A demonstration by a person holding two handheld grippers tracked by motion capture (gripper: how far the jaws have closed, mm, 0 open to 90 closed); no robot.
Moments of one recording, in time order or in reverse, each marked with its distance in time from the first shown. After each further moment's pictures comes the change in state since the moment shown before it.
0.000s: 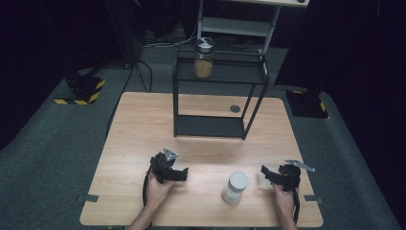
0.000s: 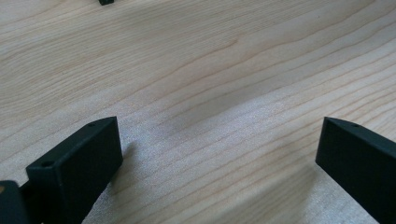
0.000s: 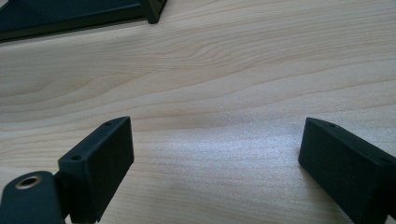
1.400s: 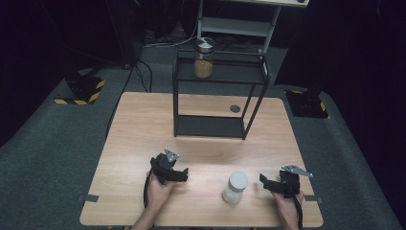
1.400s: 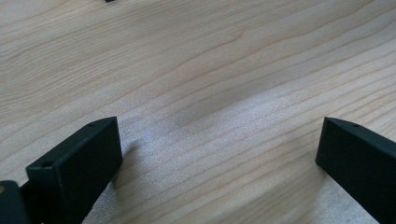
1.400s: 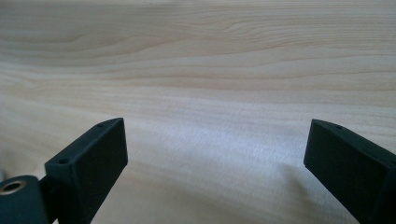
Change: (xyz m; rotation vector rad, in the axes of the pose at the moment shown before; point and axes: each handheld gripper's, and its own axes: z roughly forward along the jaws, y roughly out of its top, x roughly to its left) left arm -0.008 0.001 0.000 0.009 0.033 0.004; right arm 0.018 -0.007 -0.027 0.044 0.010 -0.168
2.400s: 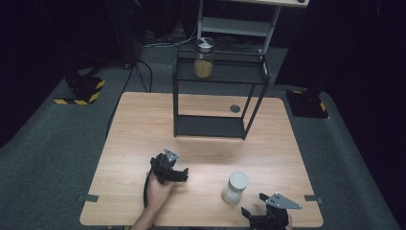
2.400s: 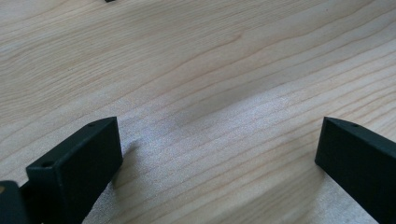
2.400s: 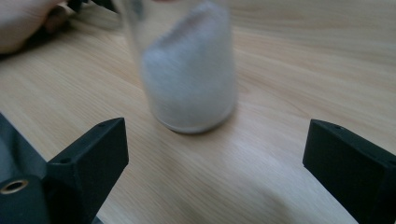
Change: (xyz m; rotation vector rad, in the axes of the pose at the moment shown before) left arm 0.001 0.000 0.000 0.001 -0.002 0.000; right arm 0.047 -0.046 -0.045 -0.044 0.287 -0.213
